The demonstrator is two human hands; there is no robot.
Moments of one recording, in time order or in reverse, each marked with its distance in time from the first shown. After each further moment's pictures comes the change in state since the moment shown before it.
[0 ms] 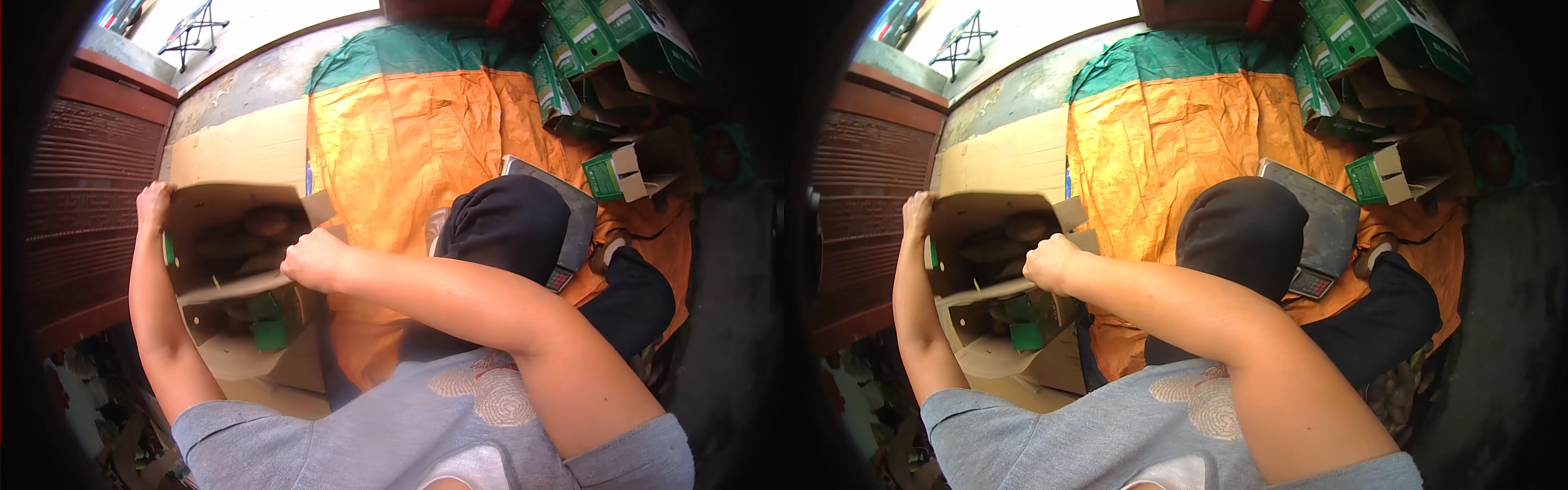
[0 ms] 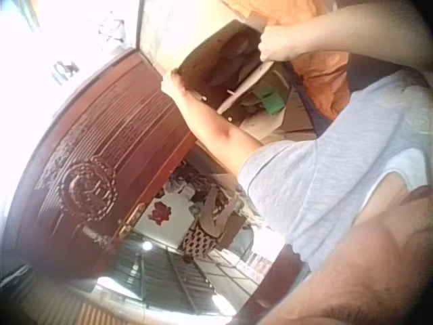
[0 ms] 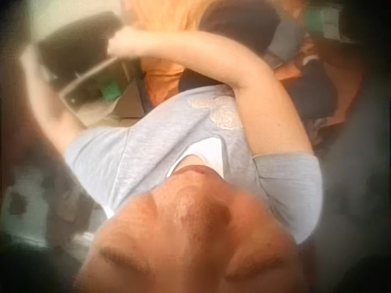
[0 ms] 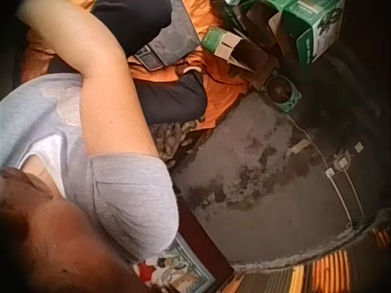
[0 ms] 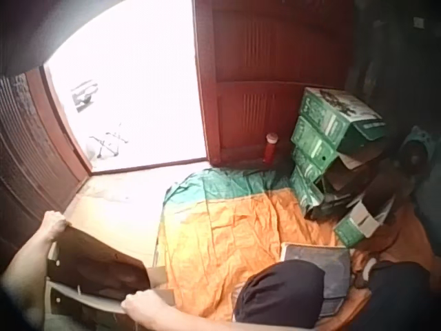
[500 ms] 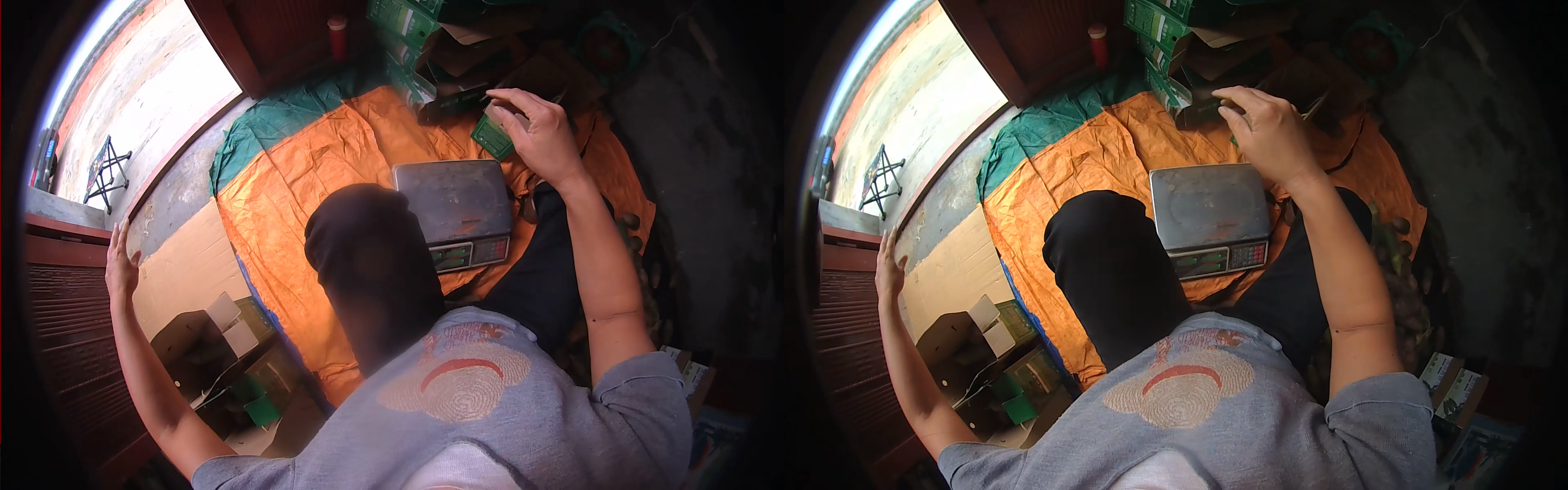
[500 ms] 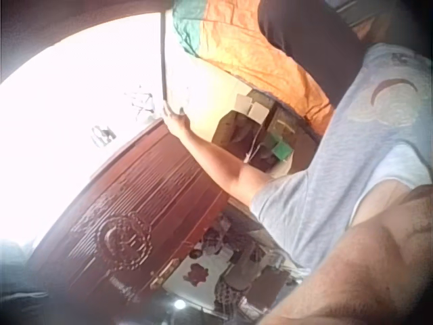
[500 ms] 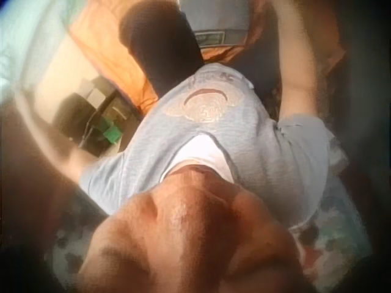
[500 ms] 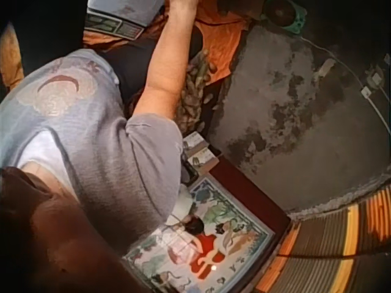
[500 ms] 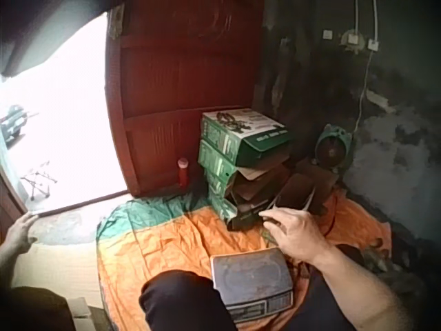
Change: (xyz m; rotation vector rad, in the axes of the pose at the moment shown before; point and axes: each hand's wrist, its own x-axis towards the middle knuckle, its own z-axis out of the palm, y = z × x) left_hand 0.103 0.104 -0.110 -0.313 0.147 -0.043; right_hand -0.424 0.049 -0.188 -0.288 0.994 0.884
